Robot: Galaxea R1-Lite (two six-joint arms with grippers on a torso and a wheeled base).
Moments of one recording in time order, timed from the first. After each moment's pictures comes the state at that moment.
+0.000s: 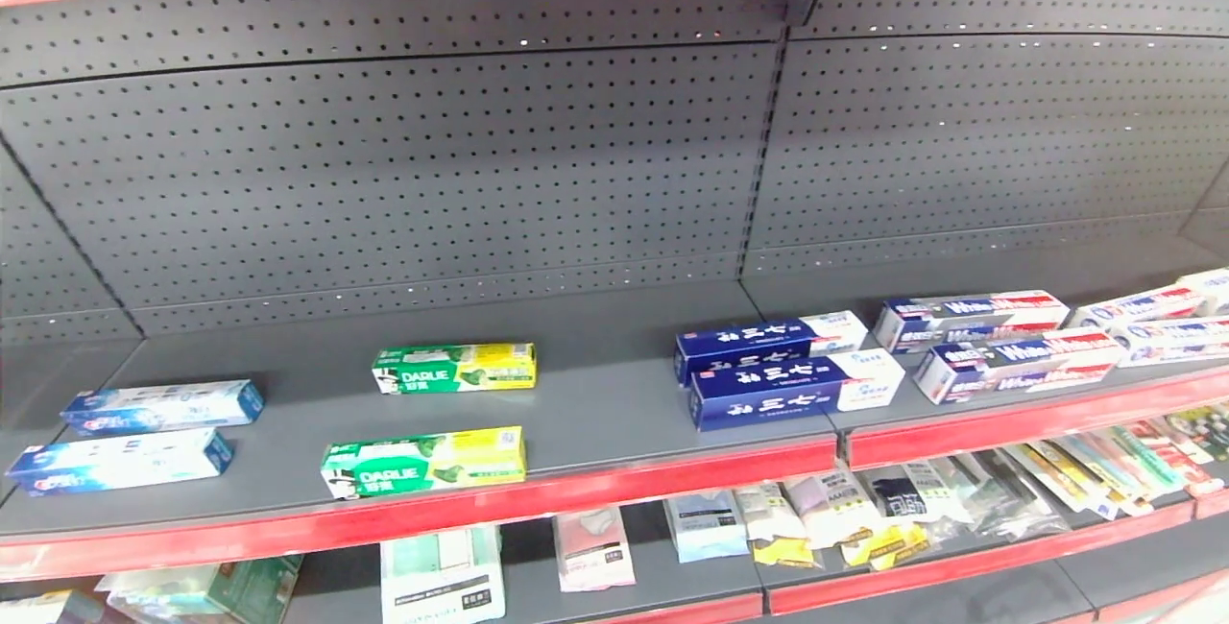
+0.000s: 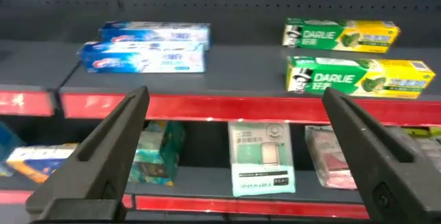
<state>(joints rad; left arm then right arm) 0.10 0.08 0.00 -0.05 0.10 -0.01 0.00 0.00 0.00 0.00 0.00 0.00</state>
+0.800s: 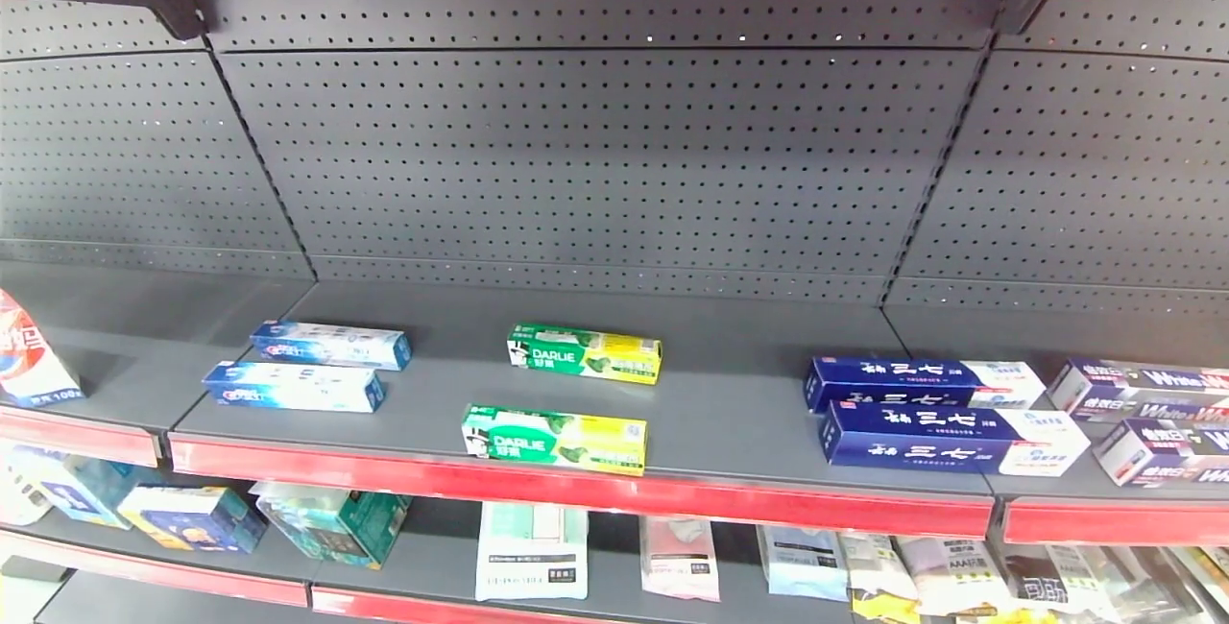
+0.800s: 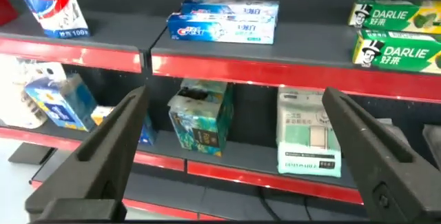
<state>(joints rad) 0.10 0.08 0.00 -0.01 0.03 0.05 0.00 0.00 0.00 0.00 0.00 0.00</state>
